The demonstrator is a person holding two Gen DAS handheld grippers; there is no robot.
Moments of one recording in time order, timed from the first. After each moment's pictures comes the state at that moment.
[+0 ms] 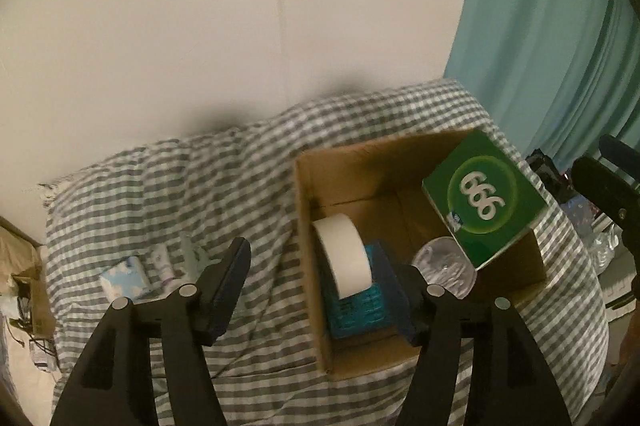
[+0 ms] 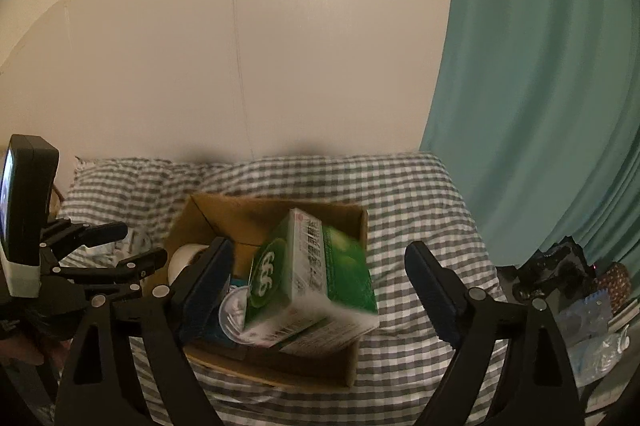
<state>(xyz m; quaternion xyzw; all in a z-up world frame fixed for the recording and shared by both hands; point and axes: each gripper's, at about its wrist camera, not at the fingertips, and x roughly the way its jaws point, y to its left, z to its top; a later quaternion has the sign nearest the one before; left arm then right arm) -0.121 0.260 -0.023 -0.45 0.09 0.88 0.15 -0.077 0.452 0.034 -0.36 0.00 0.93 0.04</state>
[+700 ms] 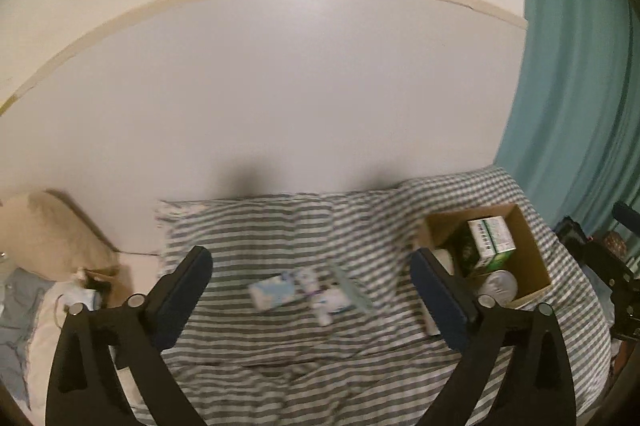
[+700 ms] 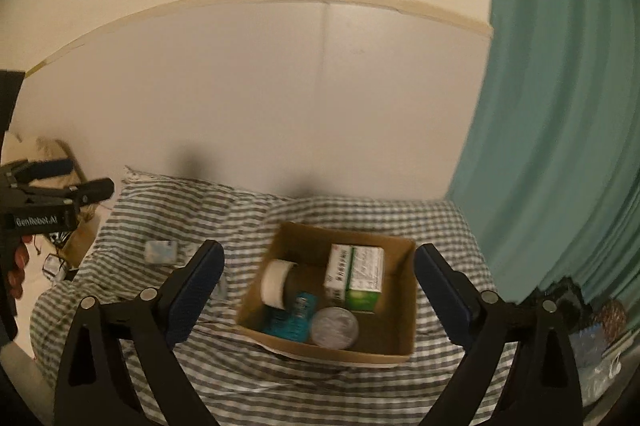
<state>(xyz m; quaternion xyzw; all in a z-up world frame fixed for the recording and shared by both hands) -0.044 0.081 0.100 -0.33 0.05 0.94 0.06 0.002 0.340 0.106 -0.30 -0.04 0.95 0.01</state>
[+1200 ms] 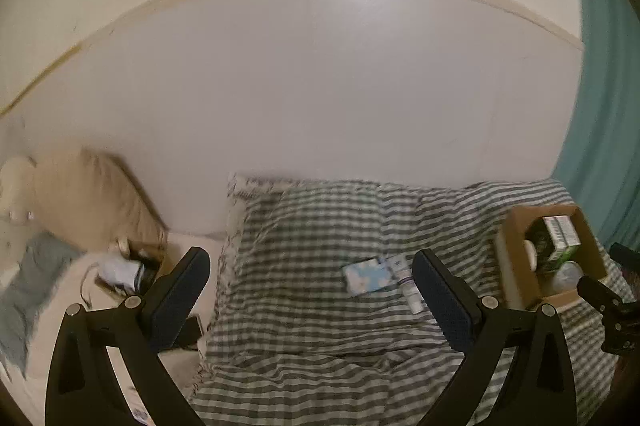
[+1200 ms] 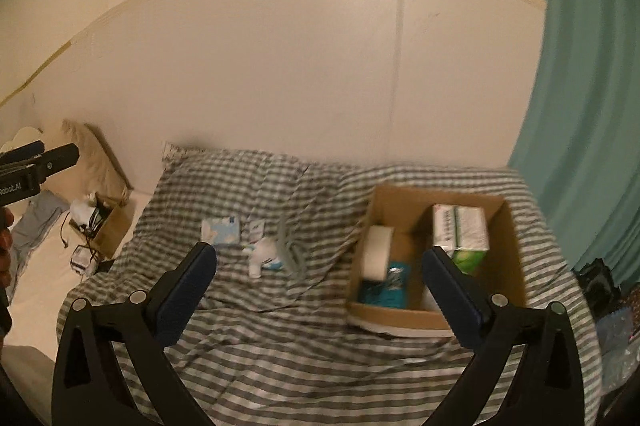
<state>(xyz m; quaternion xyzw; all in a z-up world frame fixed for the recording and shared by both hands) -0.033 -0.039 0.038 -0.31 0.01 0.95 -0.02 -0.010 0.244 0.044 -0.34 -0.01 0.94 -0.04</state>
